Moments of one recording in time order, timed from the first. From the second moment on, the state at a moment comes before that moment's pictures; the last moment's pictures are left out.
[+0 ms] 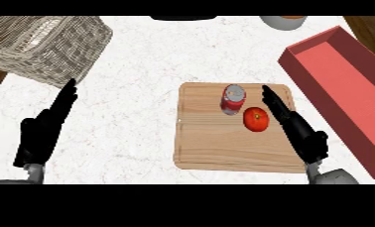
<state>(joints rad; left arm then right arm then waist) 0.01 0.42 -0.11 -1.57 0.06 0.13 0.15 -0.07 -0.35 0.31 -1.44 -0.16 0.03 -0.08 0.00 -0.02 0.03</state>
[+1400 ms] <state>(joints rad) -0.09 0.24 -0.02 -1.66 0.23 0.20 0.19 -0.12 -0.74 0.15 -1.78 0.03 -0.06 0.52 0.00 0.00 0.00</state>
